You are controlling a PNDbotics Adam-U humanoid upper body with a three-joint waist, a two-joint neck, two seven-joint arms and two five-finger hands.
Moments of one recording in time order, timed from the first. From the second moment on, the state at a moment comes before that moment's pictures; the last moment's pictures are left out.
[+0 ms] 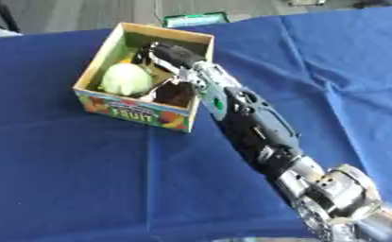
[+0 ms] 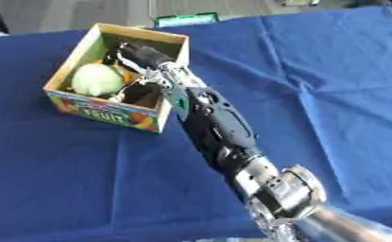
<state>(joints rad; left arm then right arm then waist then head) -0.18 0.21 0.10 -1.95 0.09 0.20 0.09 -1.01 -0.01 0.07 -0.78 1.10 -0.40 0.13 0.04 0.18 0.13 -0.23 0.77</state>
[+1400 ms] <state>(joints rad) -0.17 0.21 0.11 -1.95 0.09 0.20 0.10 -0.94 -0.28 0.00 -1.13 0.58 -0.23 0.13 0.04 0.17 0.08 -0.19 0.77</state>
